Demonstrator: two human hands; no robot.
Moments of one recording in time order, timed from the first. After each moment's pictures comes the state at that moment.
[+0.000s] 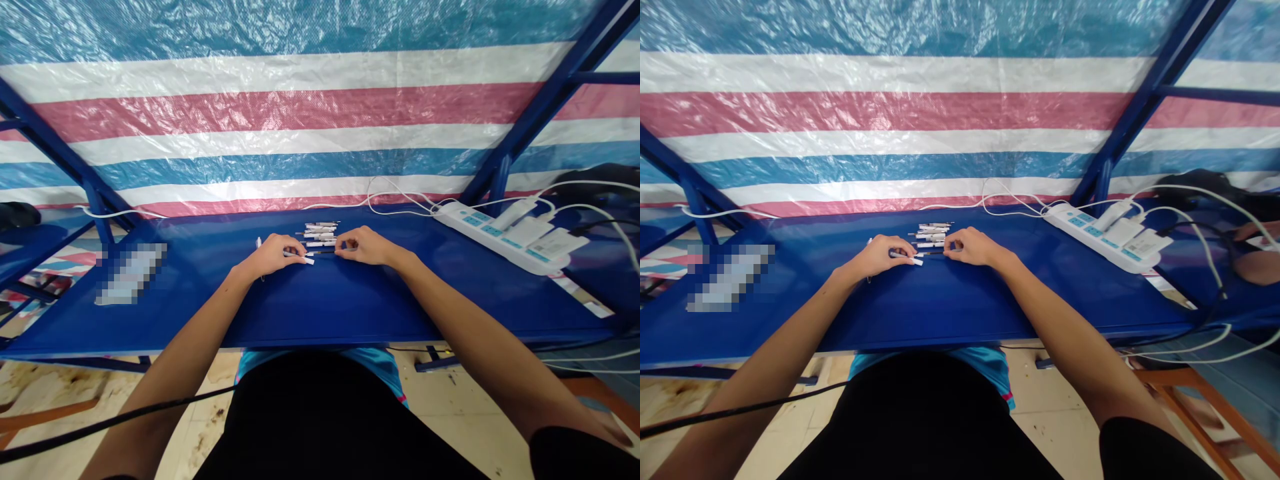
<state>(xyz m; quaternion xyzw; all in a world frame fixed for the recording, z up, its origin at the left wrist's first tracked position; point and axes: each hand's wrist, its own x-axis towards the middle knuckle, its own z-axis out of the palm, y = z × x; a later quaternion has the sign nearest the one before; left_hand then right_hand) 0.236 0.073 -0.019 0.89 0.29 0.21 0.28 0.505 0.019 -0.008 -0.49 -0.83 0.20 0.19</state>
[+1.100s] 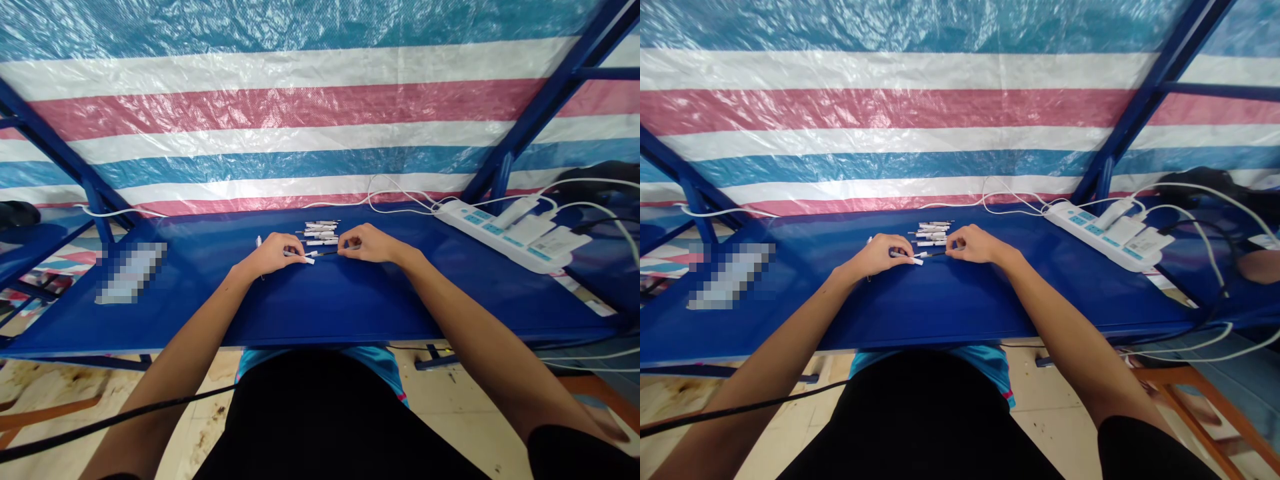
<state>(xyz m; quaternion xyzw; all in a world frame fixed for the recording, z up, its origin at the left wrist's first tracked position) 0.236 0.070 -0.015 0.90 0.28 0.20 0.28 0.510 0.016 -0.001 -0.48 -0.83 0.21 0.17</state>
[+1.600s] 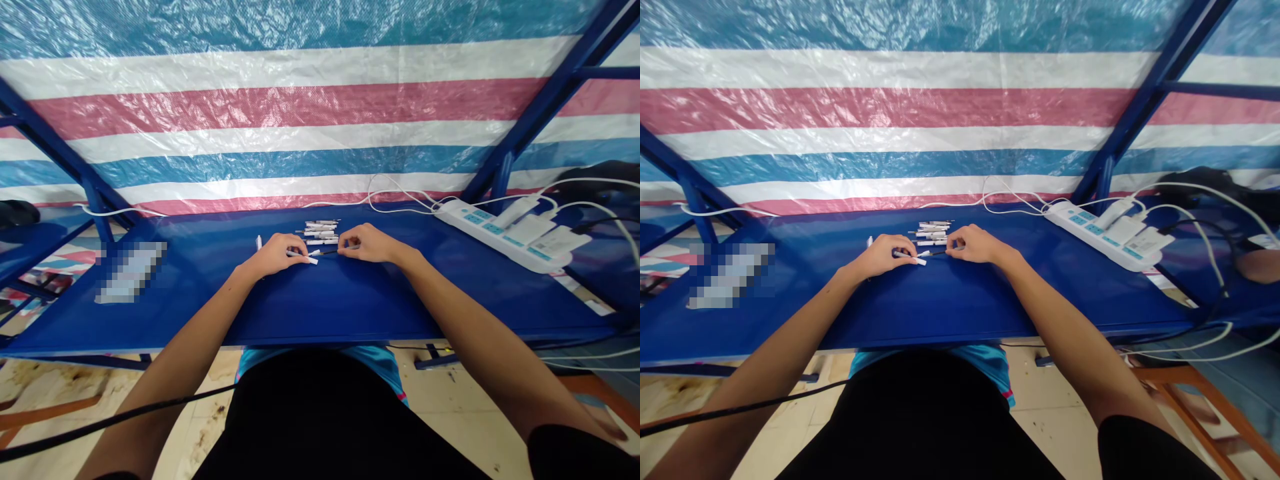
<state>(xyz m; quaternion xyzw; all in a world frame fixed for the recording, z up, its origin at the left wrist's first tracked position) 0.242 0.067 -0.018 0.90 0.27 0.21 0.28 0.509 0.018 -0.002 -0.49 -0.83 0.20 0.18</state>
